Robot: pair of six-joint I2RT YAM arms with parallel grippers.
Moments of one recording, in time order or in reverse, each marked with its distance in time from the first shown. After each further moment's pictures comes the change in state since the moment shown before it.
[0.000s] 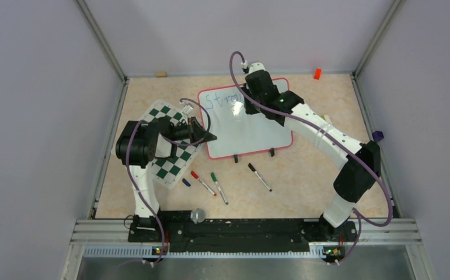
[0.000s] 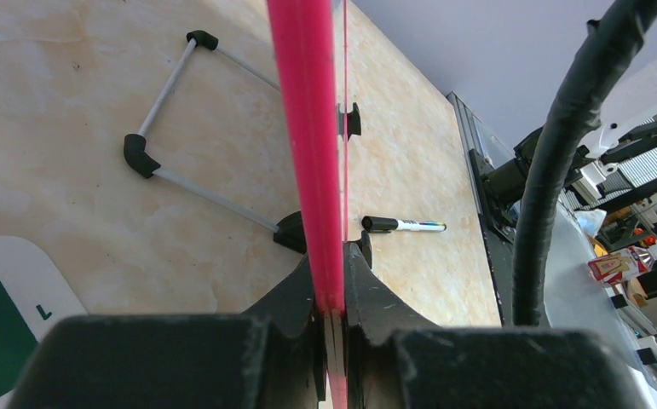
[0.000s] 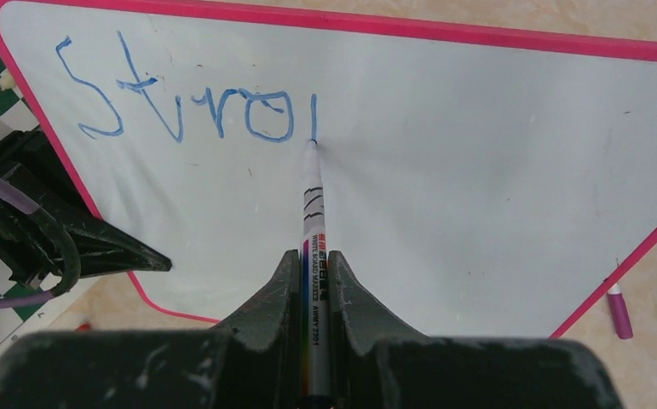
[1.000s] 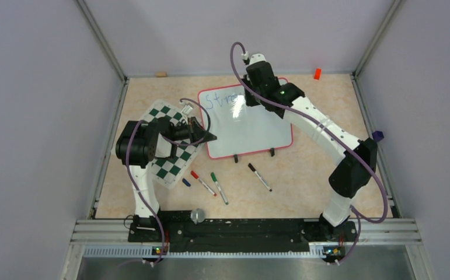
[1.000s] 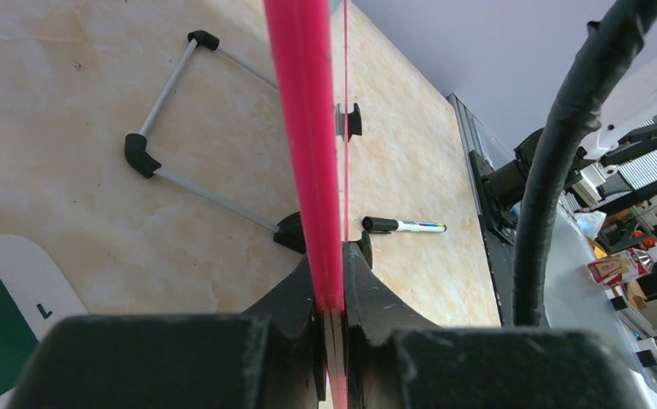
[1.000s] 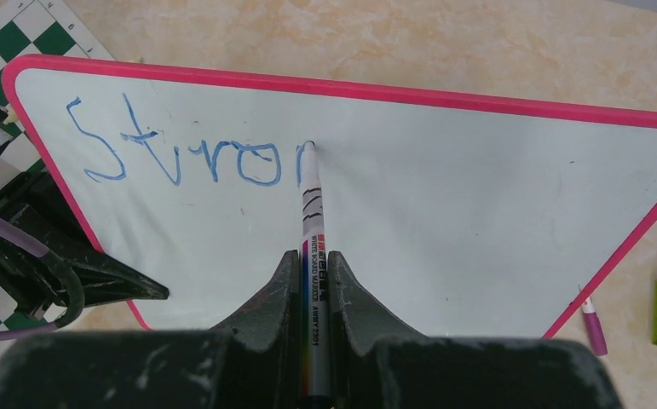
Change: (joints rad) left arm 0.000 0.000 -0.002 0.000 -0.003 -0.001; right arm -0.029 0.055 0.127 -0.043 0.005 -0.027
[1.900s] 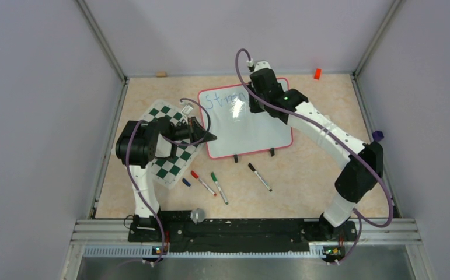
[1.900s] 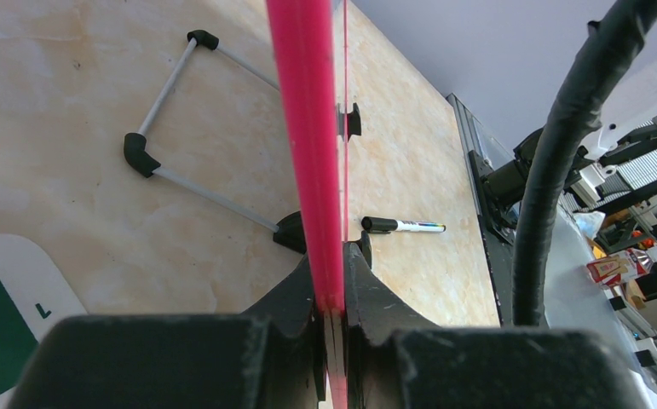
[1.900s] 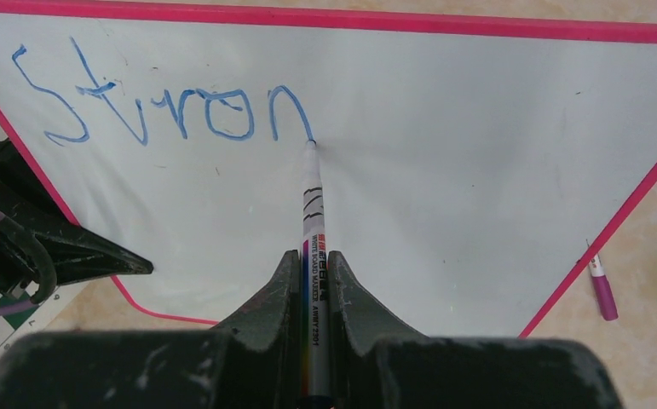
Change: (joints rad) left arm 0.000 0.000 0.000 -0.001 0.000 -0.002; right arm -0.005 -0.066 -0.127 0.012 -0.001 0.044
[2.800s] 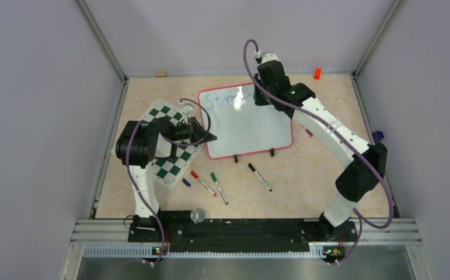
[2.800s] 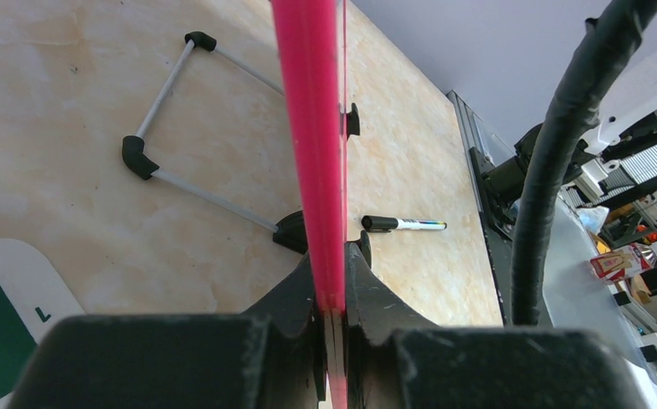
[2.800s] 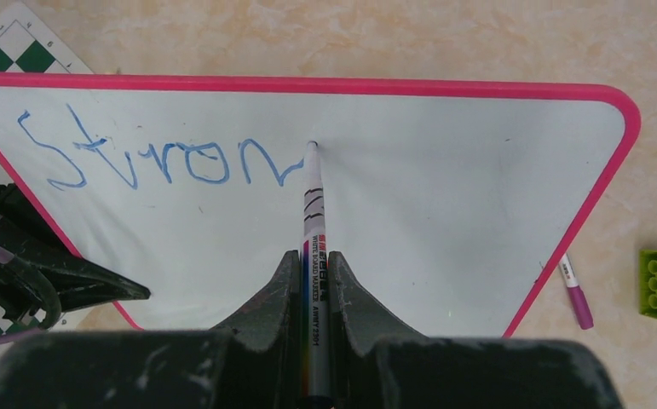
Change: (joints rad) left arm 0.000 0.000 0.000 0.009 0.006 0.005; right arm -0.047 -0.003 0.056 -0.019 -0.018 -0.003
